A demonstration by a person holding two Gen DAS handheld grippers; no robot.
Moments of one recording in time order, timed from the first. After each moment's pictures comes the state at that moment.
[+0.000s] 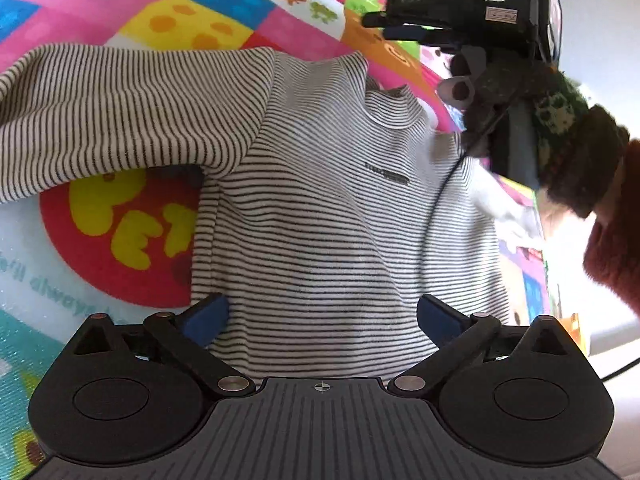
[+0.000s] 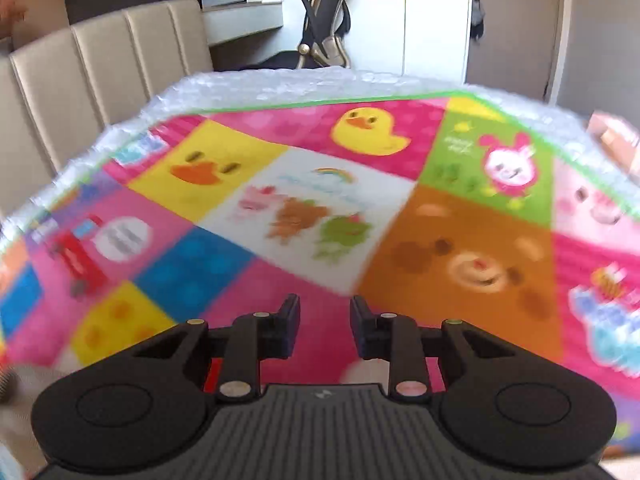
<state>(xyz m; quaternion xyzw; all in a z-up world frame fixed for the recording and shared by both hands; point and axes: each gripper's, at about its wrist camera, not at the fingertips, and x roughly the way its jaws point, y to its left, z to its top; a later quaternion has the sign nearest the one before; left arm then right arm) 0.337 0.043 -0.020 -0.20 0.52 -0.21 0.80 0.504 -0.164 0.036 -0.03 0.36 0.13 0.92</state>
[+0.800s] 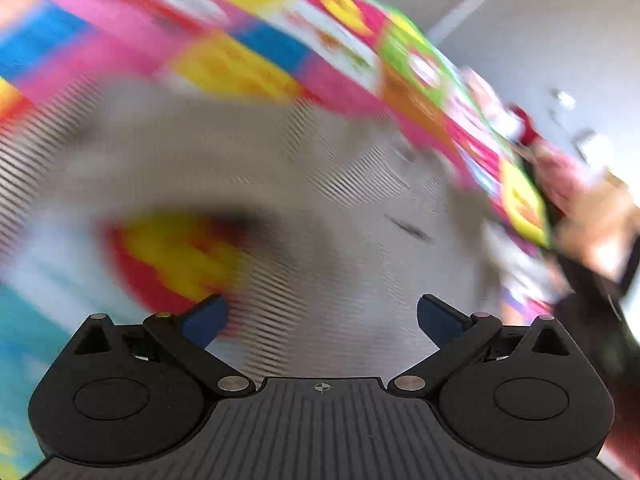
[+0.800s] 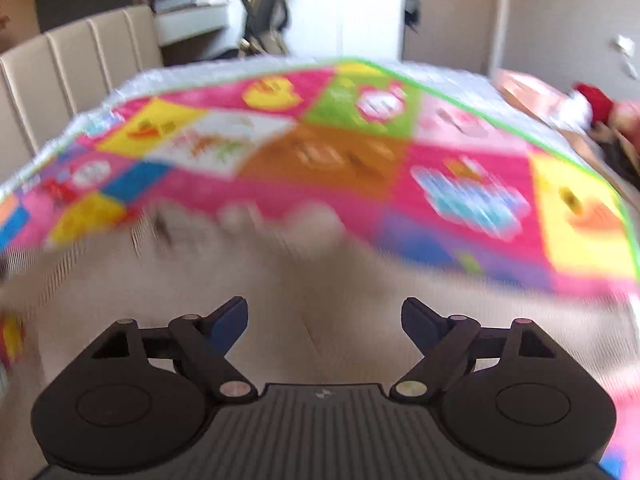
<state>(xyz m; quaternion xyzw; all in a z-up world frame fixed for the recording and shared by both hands) 0.330 0.108 0.001 -0.21 0.47 -0.09 0.85 0.341 -0.309 0.017 -0.01 0.39 0.04 0.92</state>
